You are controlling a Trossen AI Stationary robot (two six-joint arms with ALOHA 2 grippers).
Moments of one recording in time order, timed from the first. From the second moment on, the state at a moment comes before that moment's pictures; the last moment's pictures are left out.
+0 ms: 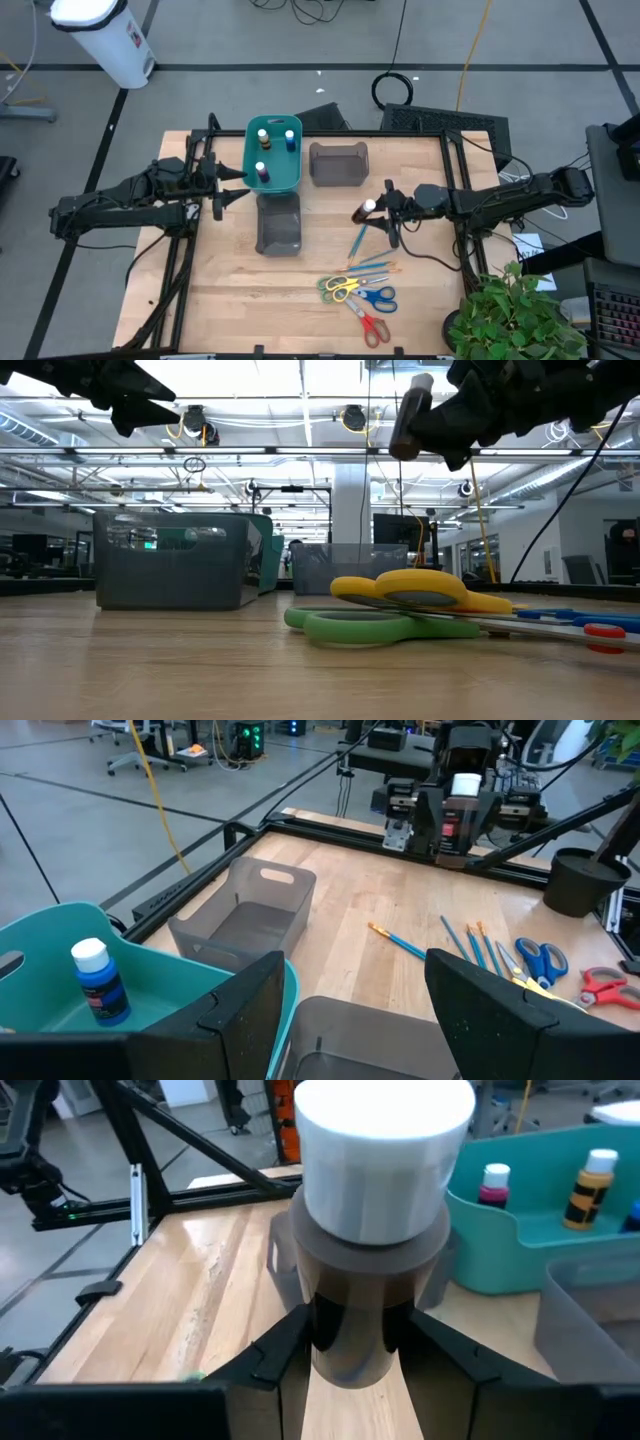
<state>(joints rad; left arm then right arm) 0.21 0.46 0.56 -0.34 0.00 -0.11 0.04 1.06 0.47 0.38 0.00 0.14</state>
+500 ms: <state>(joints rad) 0.21 0.46 0.56 -0.32 0.00 -0.13 0.09 1.12 0.54 0.39 0.06 0.14</state>
